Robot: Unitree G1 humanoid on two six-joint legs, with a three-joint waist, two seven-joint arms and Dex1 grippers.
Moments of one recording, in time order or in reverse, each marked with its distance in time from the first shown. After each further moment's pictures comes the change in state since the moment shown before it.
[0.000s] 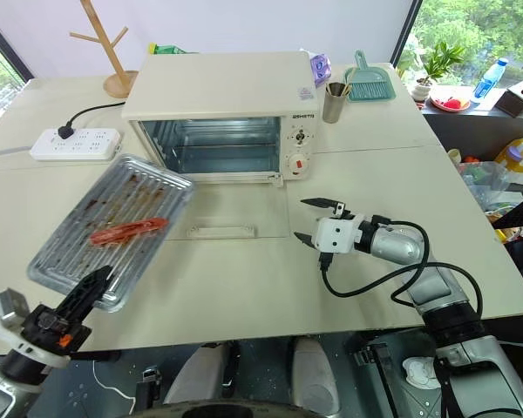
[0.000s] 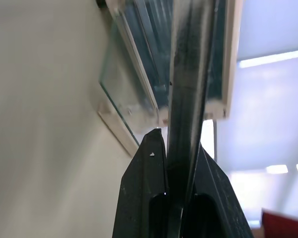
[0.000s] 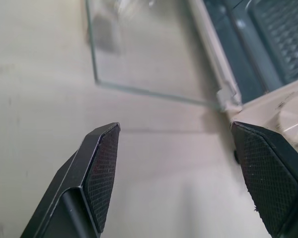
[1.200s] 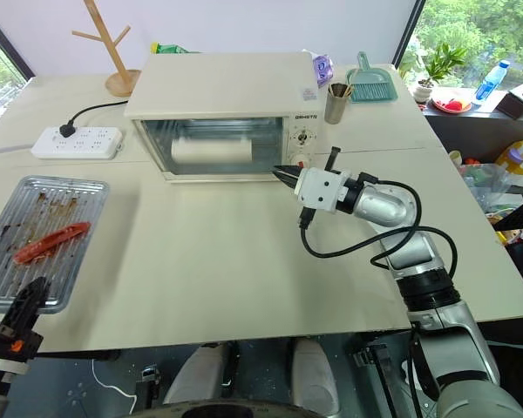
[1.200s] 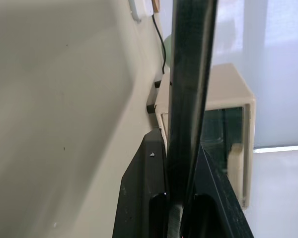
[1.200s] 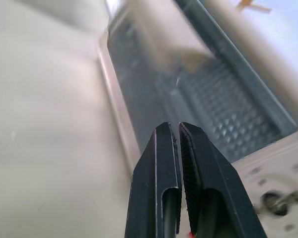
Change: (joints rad) left arm -0.078 -0.019 0.161 0.198 -0.003 -0.012 0.027; right arm -0.155 0.108 -0.047 -0.137 0.127 0.129 0.031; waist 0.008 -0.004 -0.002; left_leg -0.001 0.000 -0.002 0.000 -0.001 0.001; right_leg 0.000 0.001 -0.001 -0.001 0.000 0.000
